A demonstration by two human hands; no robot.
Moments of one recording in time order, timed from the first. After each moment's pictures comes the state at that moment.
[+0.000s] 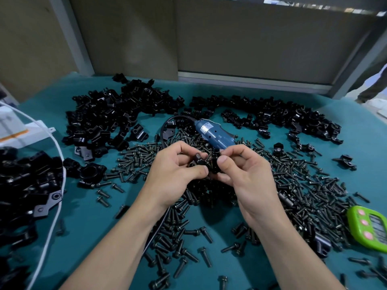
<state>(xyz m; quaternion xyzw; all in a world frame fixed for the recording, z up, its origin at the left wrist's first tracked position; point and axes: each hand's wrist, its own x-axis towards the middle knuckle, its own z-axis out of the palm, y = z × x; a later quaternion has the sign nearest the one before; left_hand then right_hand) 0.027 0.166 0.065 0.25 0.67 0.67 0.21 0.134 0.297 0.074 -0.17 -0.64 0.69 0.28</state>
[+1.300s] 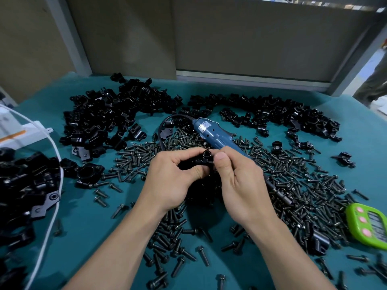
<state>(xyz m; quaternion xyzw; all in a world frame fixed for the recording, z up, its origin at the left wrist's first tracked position) 0.032 0.166 0.064 0.32 0.70 0.63 0.11 0.143 0.289 0.077 -0.16 -0.86 0.41 0.27</state>
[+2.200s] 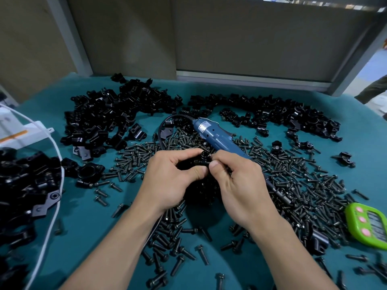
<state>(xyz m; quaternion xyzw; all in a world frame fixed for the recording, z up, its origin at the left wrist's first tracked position) 0.031 0.163 0.063 0.30 0.72 0.62 0.13 0.144 0.295 0.076 -0.13 -0.89 0.36 0.25</state>
